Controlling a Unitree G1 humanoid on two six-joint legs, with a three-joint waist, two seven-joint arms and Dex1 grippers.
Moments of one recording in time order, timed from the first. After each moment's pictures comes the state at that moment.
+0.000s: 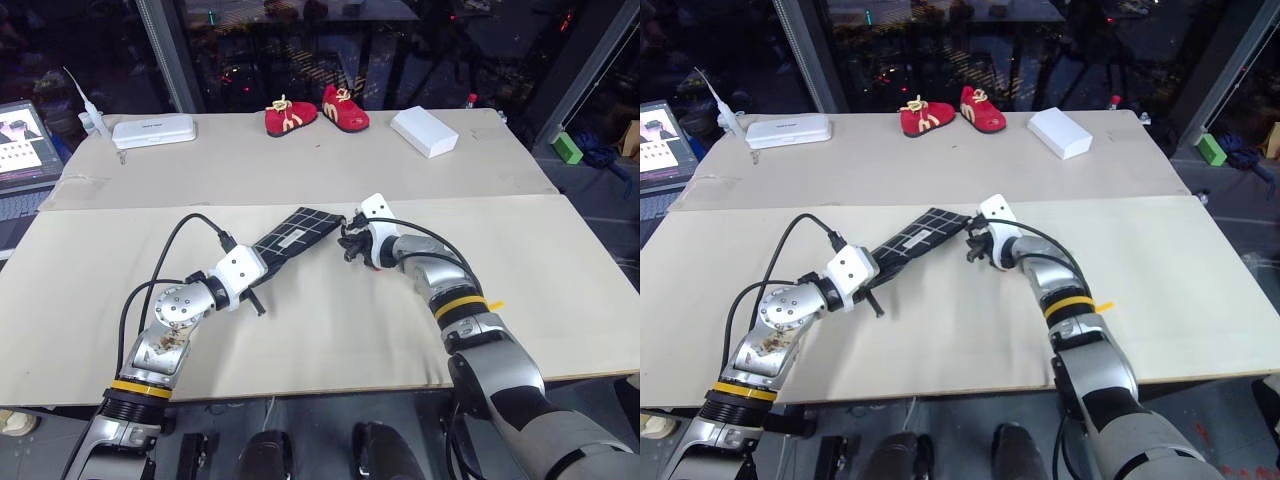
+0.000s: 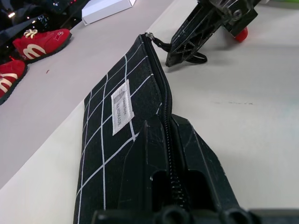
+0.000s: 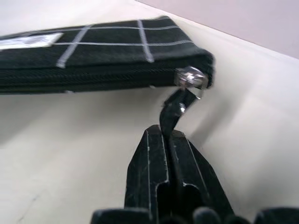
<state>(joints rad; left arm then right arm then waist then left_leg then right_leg) -0.32 0.52 -0.10 0.03 -0.04 -0.02 -0.70 -0.93 -0.20 0.12 0.76 0.06 0.36 0.66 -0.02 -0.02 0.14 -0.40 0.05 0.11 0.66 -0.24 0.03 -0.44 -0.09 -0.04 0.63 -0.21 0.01</state>
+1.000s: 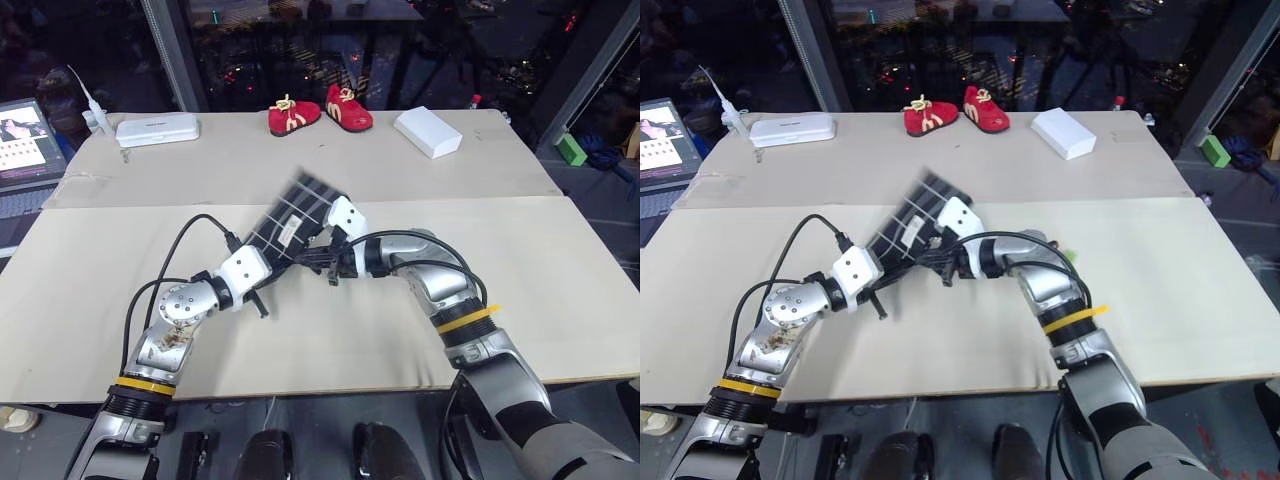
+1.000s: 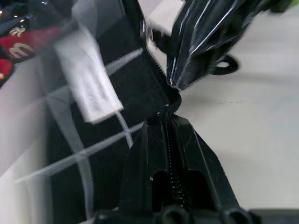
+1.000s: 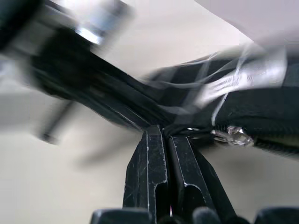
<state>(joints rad) -0.35 0.49 -0.12 0.06 -0.04 -0.02 -0.75 -0.80 -0.24 0.32 0.23 0.14 0.48 1.06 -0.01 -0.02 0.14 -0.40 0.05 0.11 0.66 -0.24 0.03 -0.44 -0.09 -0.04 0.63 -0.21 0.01</state>
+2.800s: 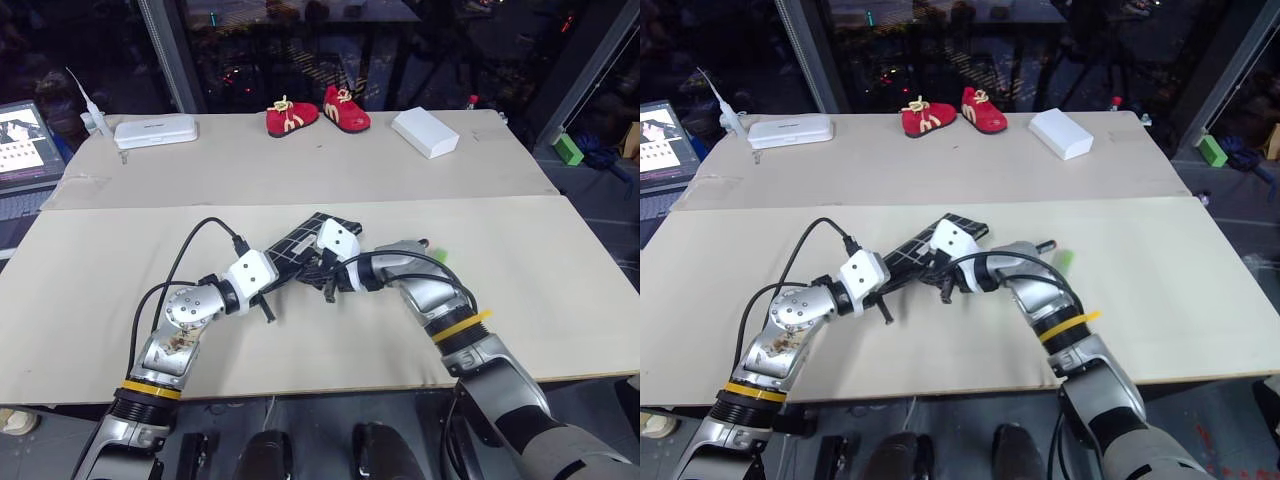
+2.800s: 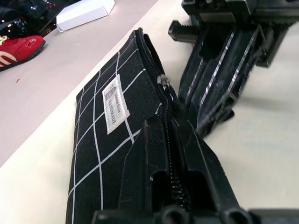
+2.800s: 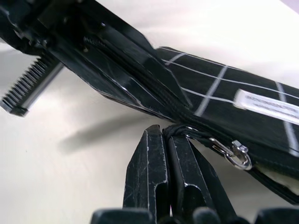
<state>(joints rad) -0.33 0.48 -0.12 0.02 -0.05 0.00 -0.76 -0.79 -0.21 0.36 0.31 0.04 0.45 1.01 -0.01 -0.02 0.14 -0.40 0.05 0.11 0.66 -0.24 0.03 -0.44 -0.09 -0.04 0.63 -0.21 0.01</state>
